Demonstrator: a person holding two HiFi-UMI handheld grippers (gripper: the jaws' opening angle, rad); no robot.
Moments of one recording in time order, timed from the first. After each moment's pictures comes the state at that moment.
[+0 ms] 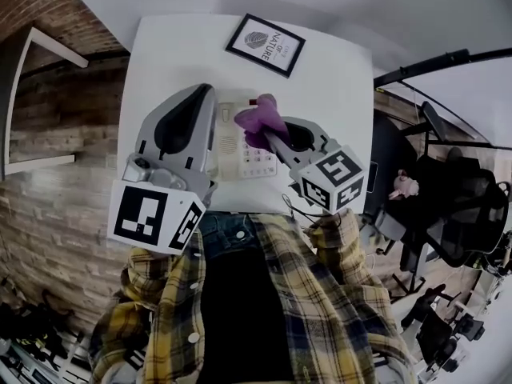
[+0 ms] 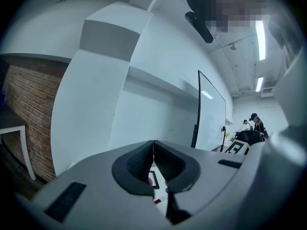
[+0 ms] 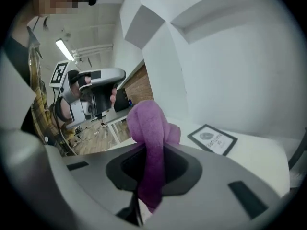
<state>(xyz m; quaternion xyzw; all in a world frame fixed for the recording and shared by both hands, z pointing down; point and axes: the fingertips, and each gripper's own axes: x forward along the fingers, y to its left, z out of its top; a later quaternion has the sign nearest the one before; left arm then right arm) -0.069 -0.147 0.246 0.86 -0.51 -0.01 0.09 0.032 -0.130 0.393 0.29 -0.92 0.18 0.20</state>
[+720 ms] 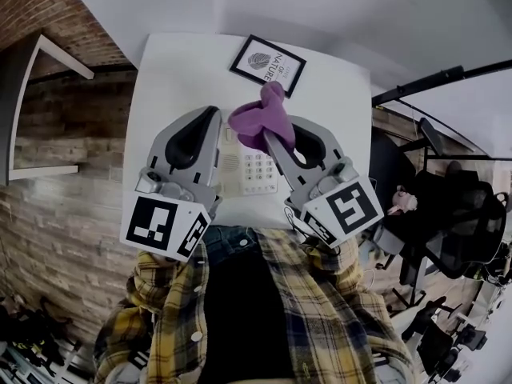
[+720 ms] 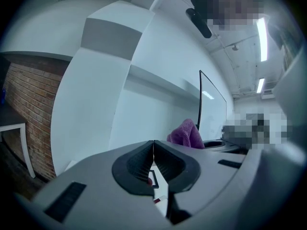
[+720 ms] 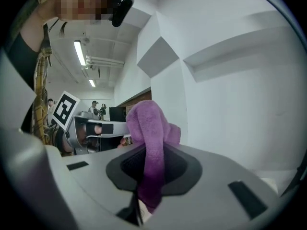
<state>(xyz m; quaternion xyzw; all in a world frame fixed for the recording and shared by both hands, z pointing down) -0.071 -0.149 0.250 0.86 -0.51 -0.02 0.10 0.006 -0.142 0.274 0.33 -0.94 0.05 0.09</state>
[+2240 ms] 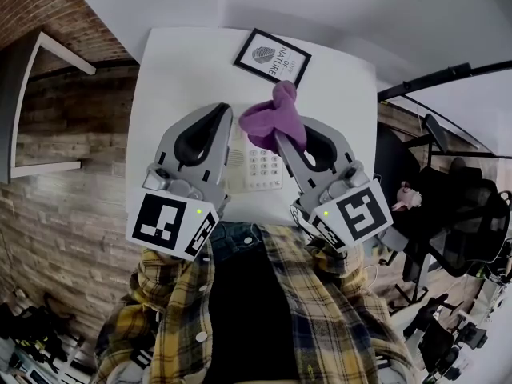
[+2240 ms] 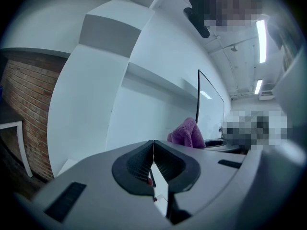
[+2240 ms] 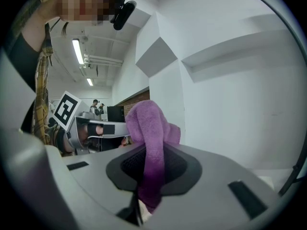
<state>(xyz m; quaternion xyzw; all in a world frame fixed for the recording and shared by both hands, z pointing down) -0.063 -0.150 0.254 0.86 -0.49 -0.01 0.10 0.014 -0.138 0.276 0.34 -0.93 0.05 0.10</state>
